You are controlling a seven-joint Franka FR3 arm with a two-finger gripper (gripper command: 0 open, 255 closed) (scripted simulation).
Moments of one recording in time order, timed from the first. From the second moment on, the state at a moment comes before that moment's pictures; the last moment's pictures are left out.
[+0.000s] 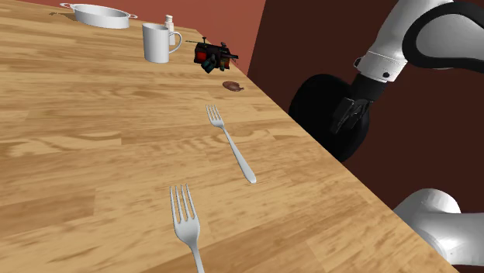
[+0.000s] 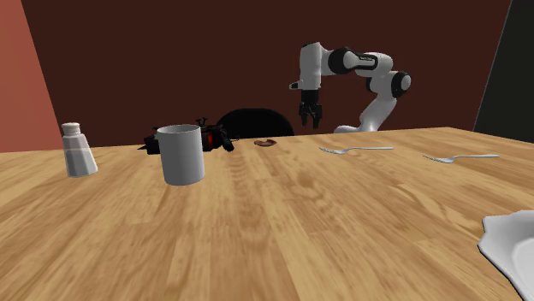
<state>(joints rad) -0.02 -0.82 0.00 -2.40 0.05 1.55 0.05</state>
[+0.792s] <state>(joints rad) 0.00 -0.47 0.13 -2.11 0.09 1.63 0.21</state>
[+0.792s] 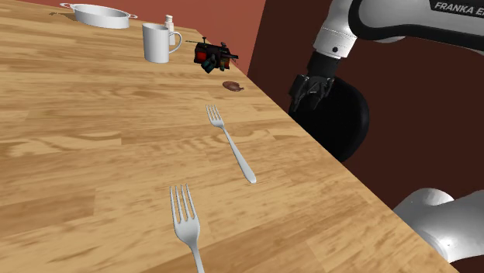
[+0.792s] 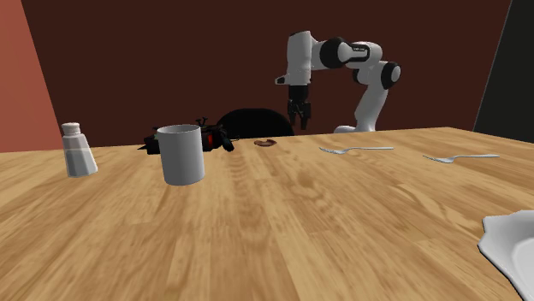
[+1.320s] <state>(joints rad) 0.02 -0.18 0.23 -1.80 0.06 1.63 0.36</state>
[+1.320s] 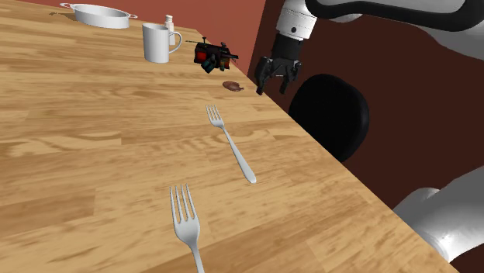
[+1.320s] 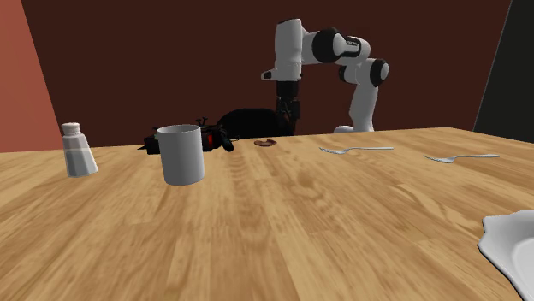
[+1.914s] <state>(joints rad) 0.08 0.21 0.30 -1.29 -0.06 1.51 0.51</state>
